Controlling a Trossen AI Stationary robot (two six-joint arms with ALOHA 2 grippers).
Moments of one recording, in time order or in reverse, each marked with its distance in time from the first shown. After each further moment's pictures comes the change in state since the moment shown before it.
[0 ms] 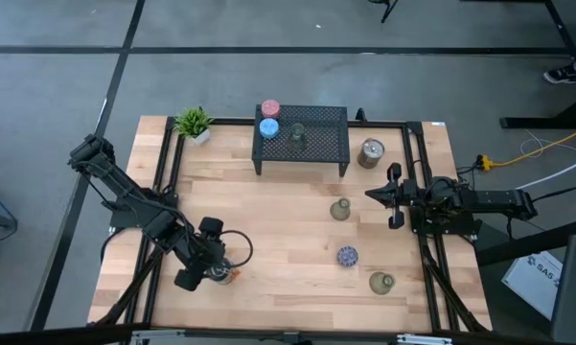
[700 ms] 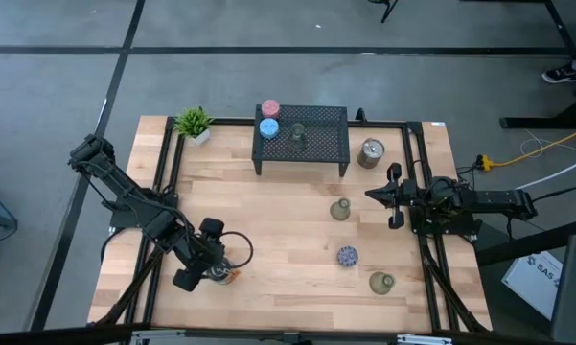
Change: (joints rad) left arm 0.000 0.000 0.000 0.000 0.016 0.047; right arm 0.000 0.000 0.000 0.000 0.000 0.000
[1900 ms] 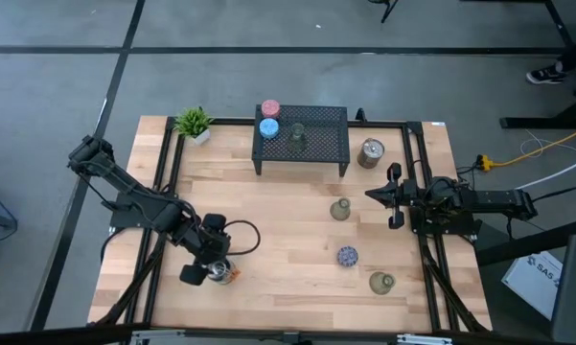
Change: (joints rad) left arm 0.093 0.000 0.000 0.000 0.085 -0.042; right arm 0.000 0.000 0.000 0.000 0.000 0.000
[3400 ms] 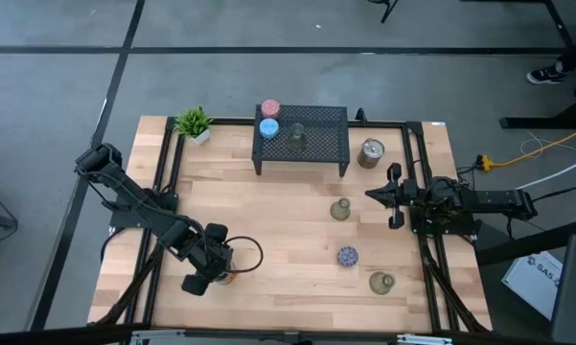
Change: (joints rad) left arm -0.066 0.116 0.001 0.032 -0.019 -0.038; right arm 0.000 0.000 0.000 0.000 0.000 0.000
